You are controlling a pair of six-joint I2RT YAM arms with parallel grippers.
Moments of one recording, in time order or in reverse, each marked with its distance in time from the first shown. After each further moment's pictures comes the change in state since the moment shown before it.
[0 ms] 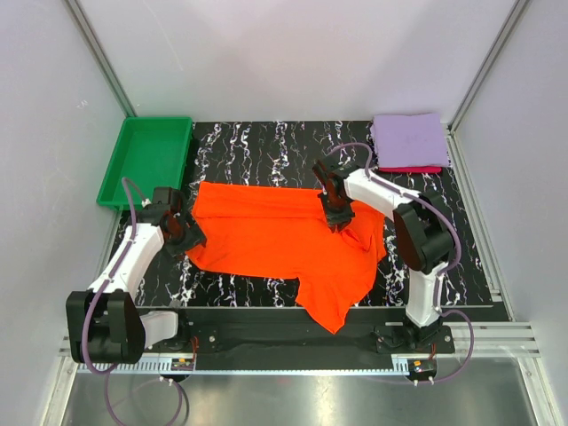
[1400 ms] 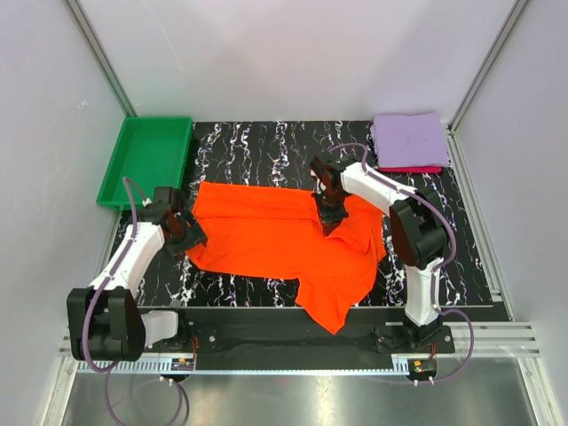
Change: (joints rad) left arm 0.000 0.014 0.000 0.012 0.004 0.001; right arm -0.002 0.070 0.114 -0.110 -0.177 0.013
